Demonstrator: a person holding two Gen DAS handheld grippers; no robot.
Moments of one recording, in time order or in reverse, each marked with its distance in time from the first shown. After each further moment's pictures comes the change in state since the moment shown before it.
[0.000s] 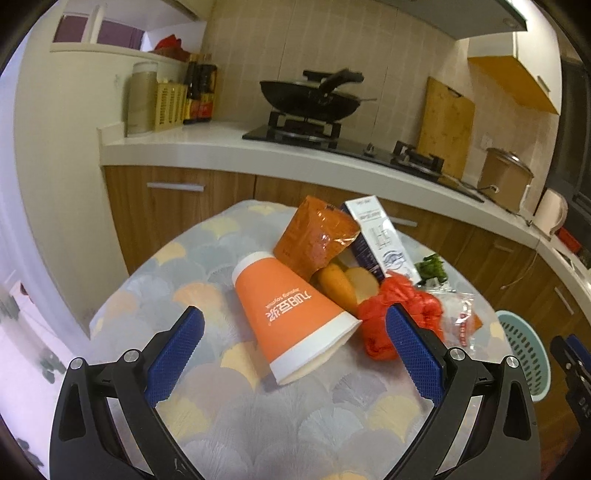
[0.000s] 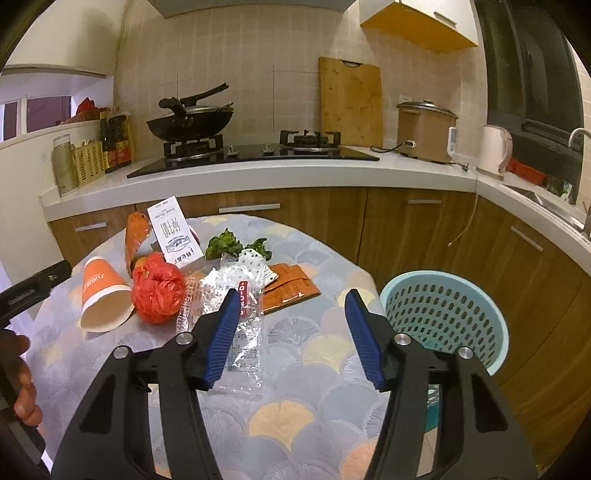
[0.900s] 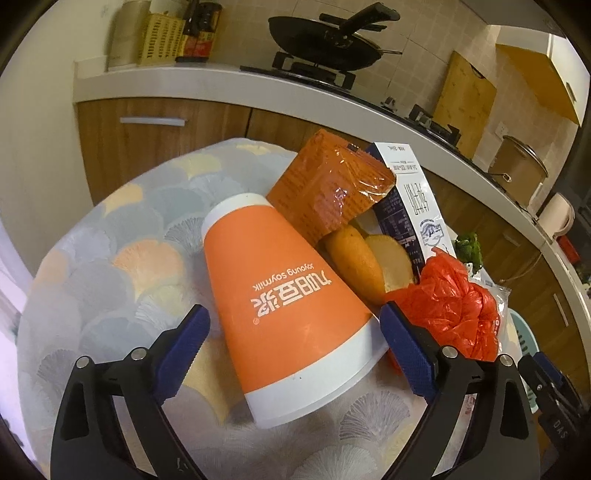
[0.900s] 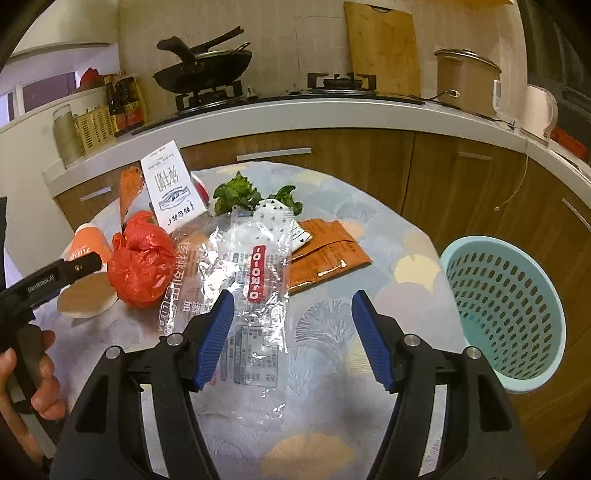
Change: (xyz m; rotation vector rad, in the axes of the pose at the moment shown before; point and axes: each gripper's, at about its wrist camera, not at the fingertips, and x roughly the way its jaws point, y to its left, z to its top) left arm 0.083 0.011 -0.013 -0.094 0.161 -0.059; right arm 0.091 0.012 -0.012 -0.012 0.177 0.128
